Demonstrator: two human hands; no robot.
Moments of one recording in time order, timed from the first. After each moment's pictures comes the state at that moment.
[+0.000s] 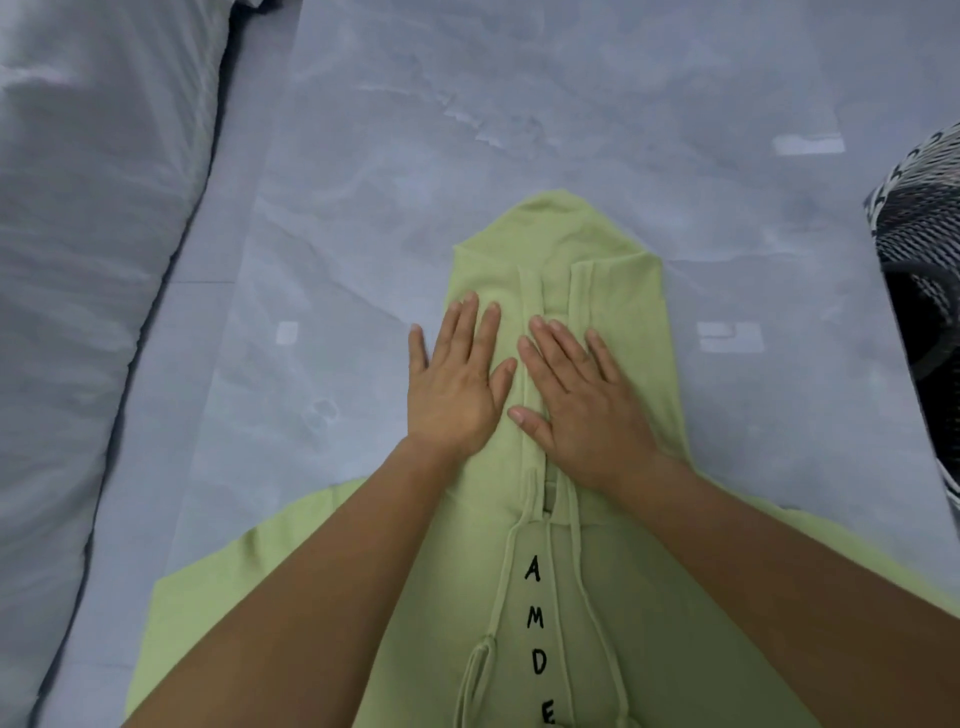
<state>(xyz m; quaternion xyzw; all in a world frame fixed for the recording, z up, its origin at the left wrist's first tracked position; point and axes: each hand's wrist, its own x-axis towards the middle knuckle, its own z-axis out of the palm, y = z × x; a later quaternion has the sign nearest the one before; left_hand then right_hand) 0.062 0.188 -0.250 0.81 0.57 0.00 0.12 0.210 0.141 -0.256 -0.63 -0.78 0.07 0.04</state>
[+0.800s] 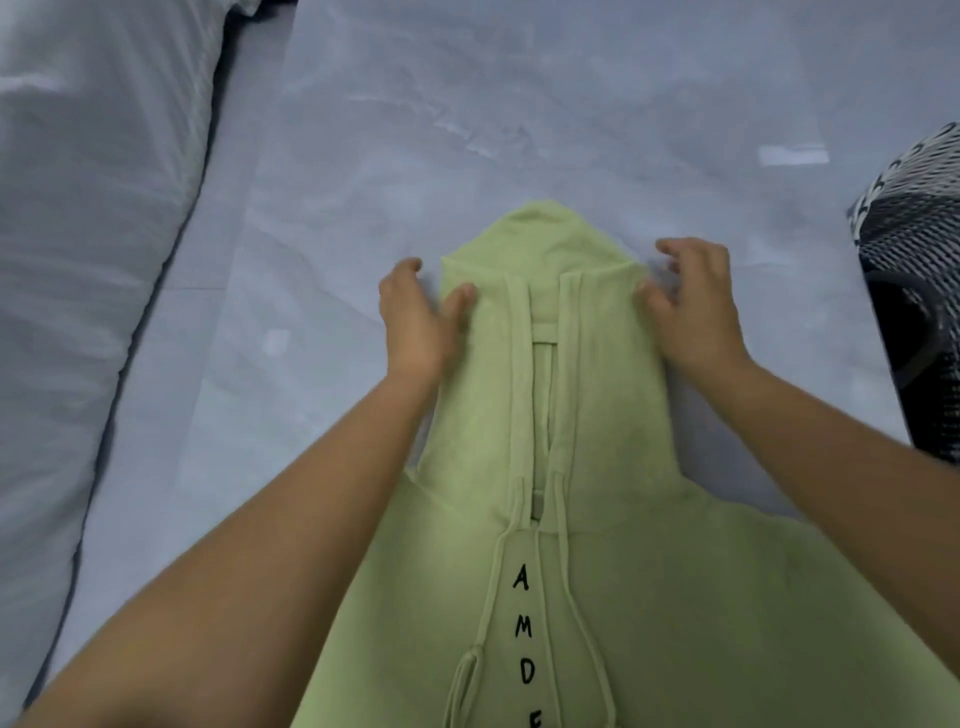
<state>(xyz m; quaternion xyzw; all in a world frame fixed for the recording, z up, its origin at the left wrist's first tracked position) 0.076 0.245 -0.207 0.58 0.69 0.28 0.34 0.298 0.202 -0.215 -0.76 -0.52 0.23 0.31</state>
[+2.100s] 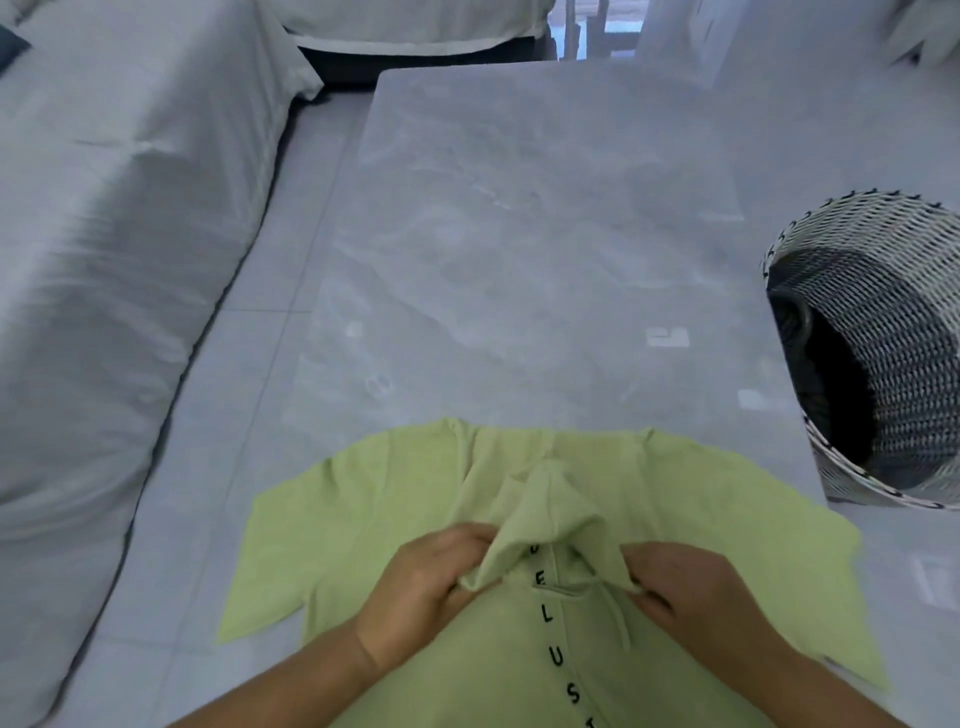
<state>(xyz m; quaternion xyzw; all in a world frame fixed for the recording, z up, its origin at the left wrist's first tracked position) -0.024 -0.018 -0.139 0.85 0.33 0.24 0.33 0.238 -0.075 -0.147 -0.51 -0.80 0.13 0.29</state>
